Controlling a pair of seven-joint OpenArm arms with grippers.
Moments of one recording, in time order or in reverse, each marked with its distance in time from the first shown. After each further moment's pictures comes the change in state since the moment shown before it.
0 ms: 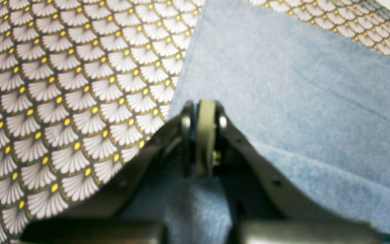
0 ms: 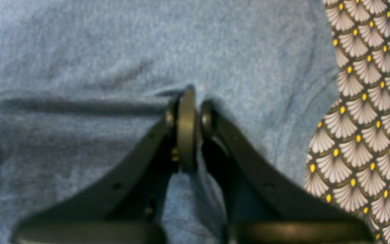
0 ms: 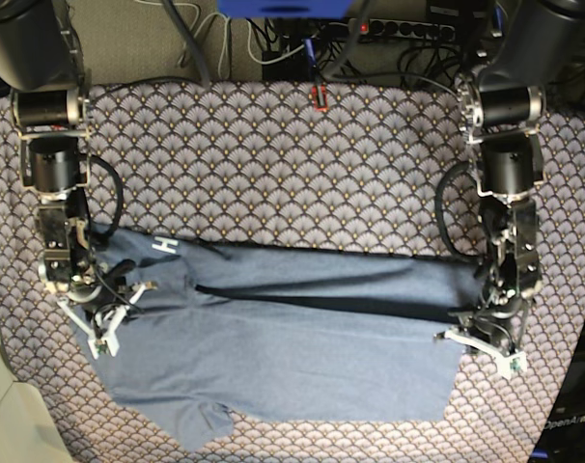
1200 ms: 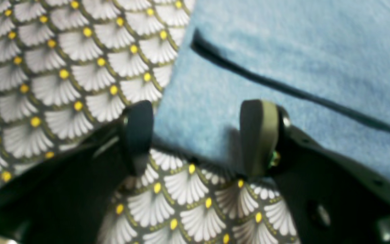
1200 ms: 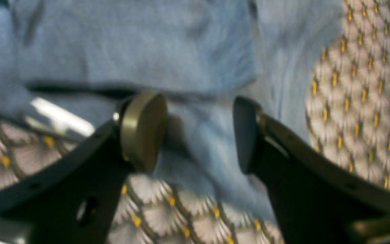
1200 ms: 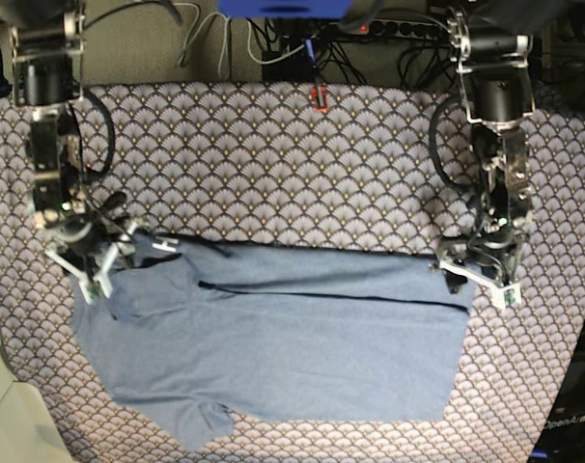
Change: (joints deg) left arm 15.8 0.5 -0.5 10.0 -3.1 0.3 -0.1; right arm -21.6 3.2 4.4 27.0 0.2 0.0 -6.8
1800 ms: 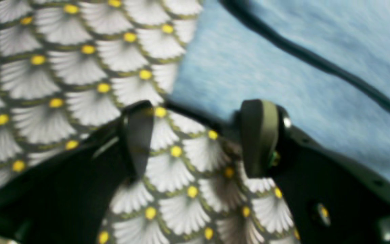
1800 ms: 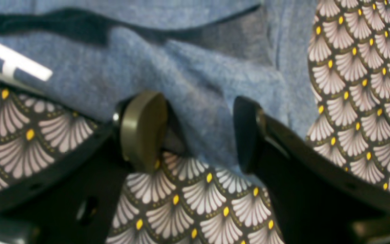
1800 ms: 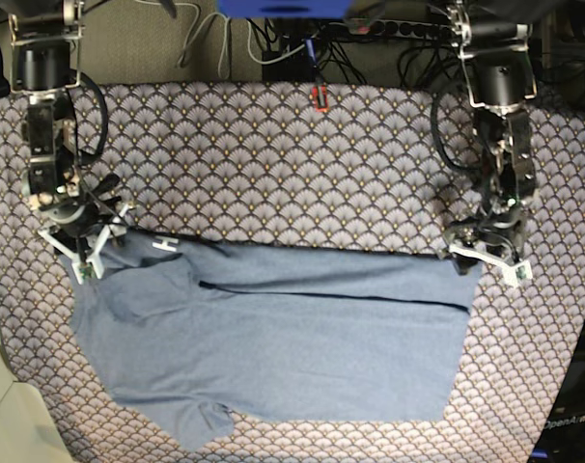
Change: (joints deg) left arm 3.4 -0.3 -3.1 -0.3 -3.9 0.2 -1.1; right arm -3.1 0.3 1.3 0.3 -0.2 -0.1 -0.3
